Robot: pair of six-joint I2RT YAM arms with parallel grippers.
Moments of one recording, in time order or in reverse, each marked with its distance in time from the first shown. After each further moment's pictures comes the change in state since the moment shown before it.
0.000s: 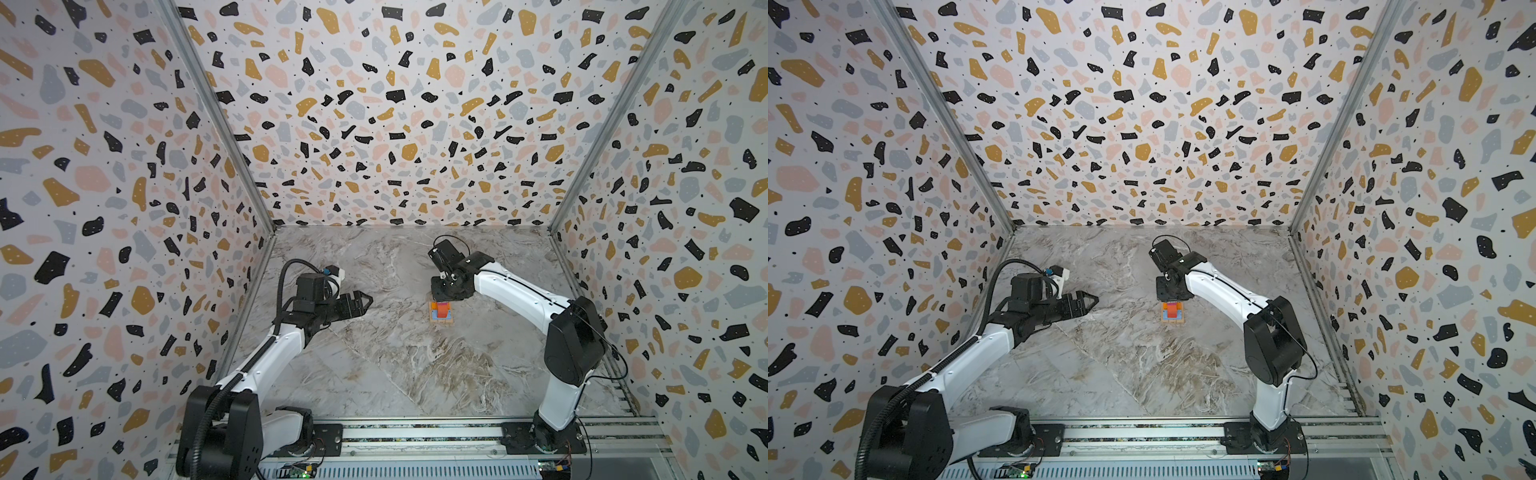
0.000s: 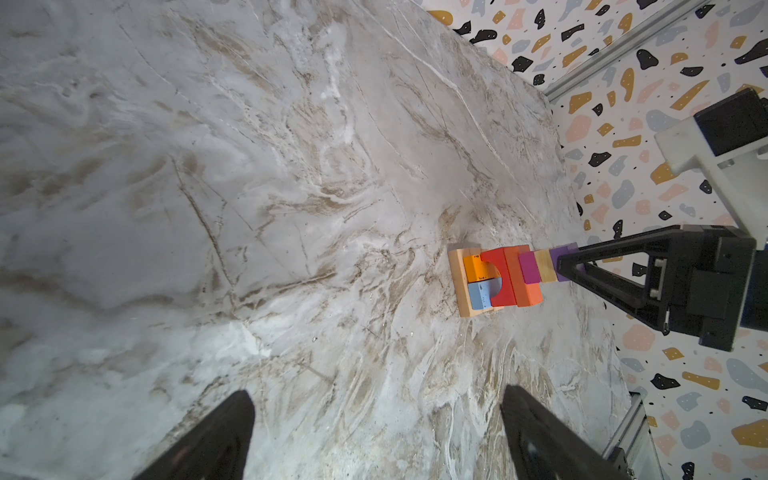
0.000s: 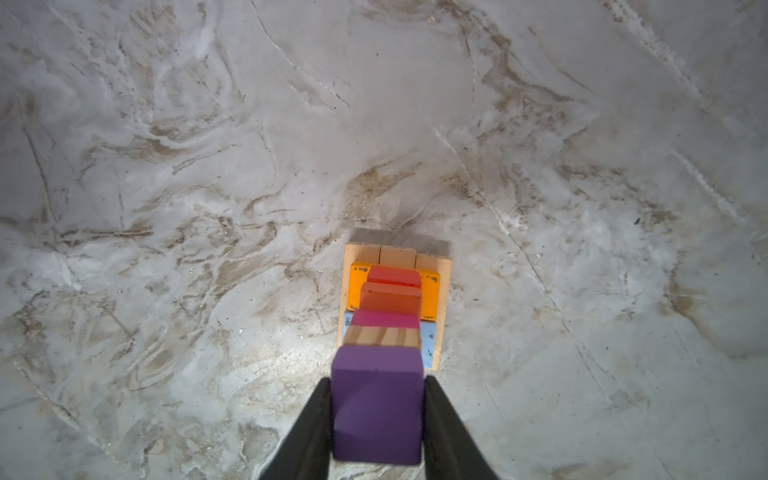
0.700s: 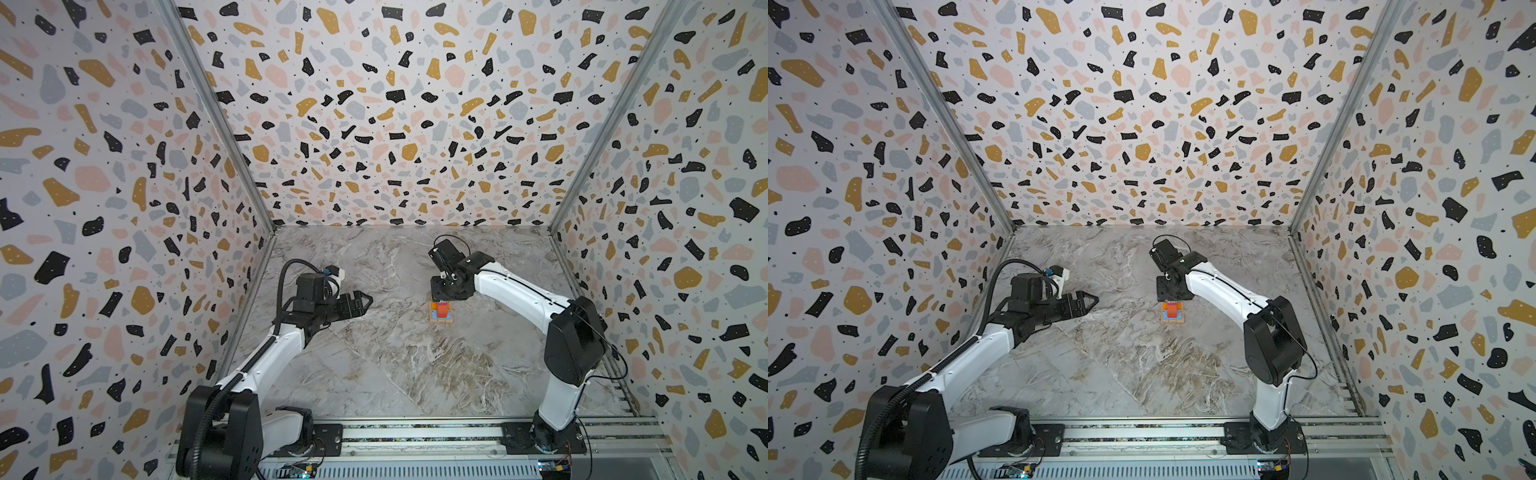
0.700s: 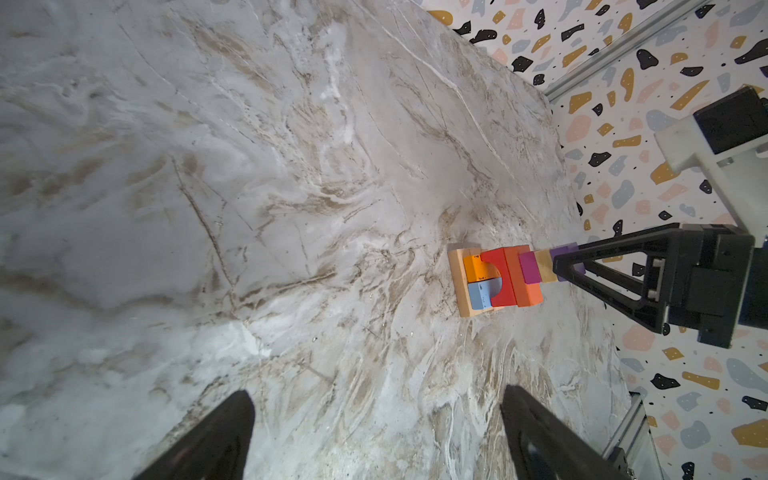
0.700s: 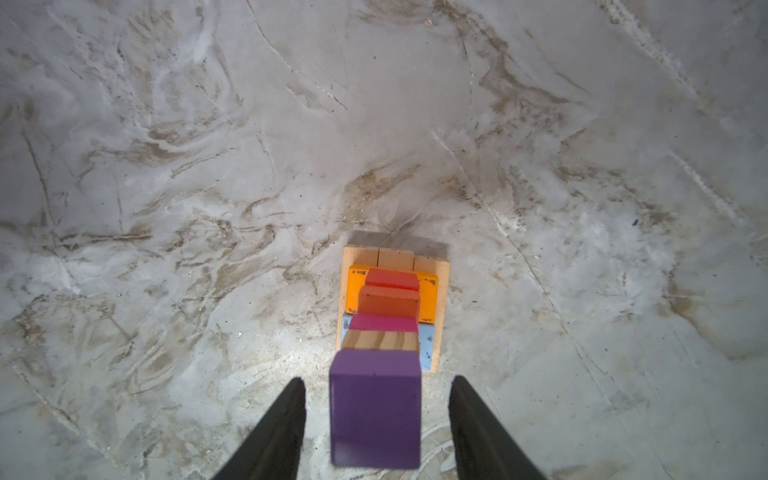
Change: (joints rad) left arm 0.000 0.000 0.000 0.000 0.000 0.000; right arm -0.005 0.002 0.000 0.004 0.001 0.000
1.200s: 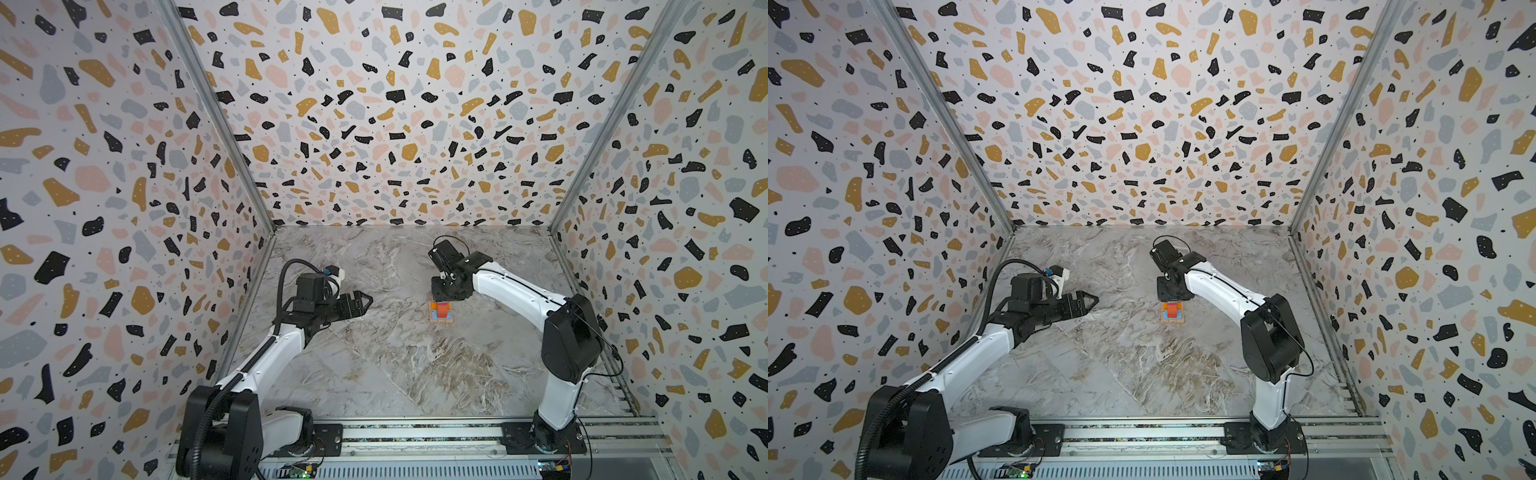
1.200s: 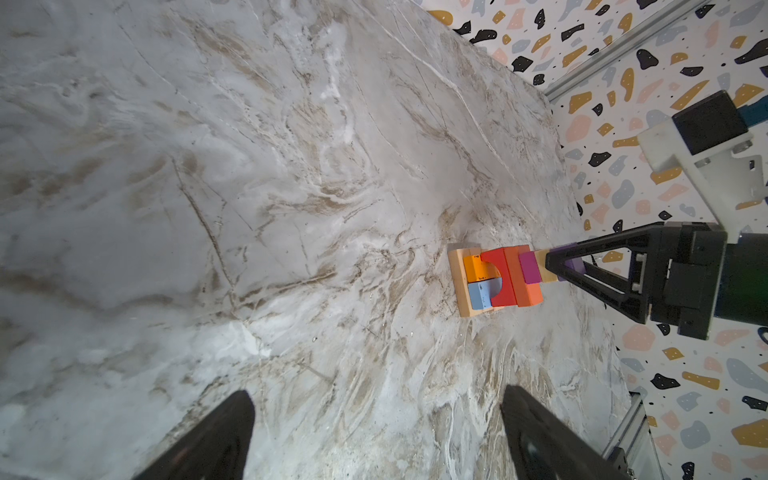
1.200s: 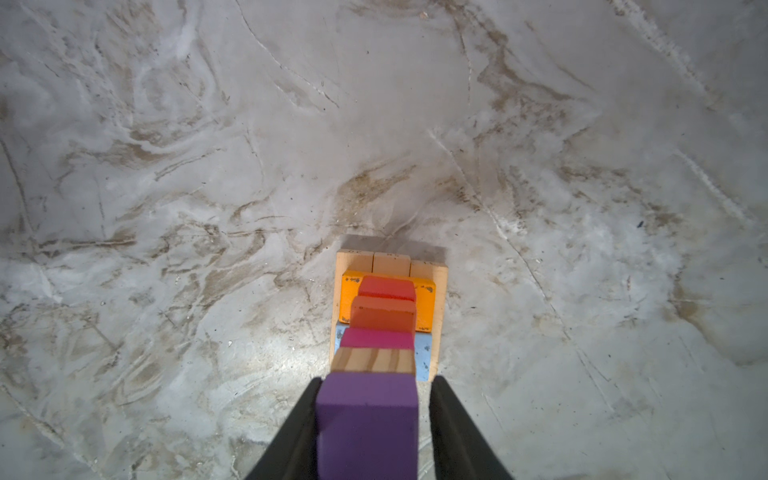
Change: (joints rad) left arm 0.000 0.000 0.000 0.000 0.000 0.000; right arm -0.006 0.021 0.000 0.007 0.000 0.000
